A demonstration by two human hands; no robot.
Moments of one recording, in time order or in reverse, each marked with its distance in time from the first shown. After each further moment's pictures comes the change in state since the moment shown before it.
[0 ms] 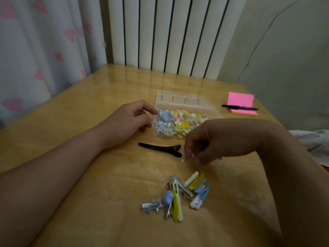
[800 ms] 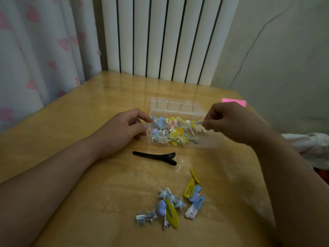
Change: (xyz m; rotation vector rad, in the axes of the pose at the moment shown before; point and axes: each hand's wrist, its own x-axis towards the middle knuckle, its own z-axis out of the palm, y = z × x) left_hand 0.002 -0.002 0.000 -0.008 -0.007 -0.004; right_hand 0.008 0.057 -0.014 0.140 0.805 0.158
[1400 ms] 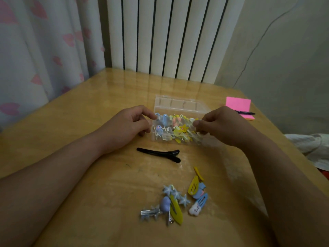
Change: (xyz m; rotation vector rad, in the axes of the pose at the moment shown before) left_hand -0.001 0.000 -0.002 0.005 -0.004 0.002; right_hand 0.001 -0.011 0.025 -0.026 -0.046 0.032
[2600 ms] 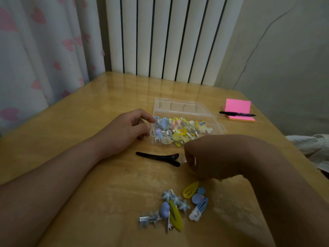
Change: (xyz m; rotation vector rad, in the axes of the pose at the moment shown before) left_hand -0.001 0.001 0.000 -0.009 -0.007 0.004; right_hand -0.045 -0.067 0.002 -0.701 -0.685 -0.081
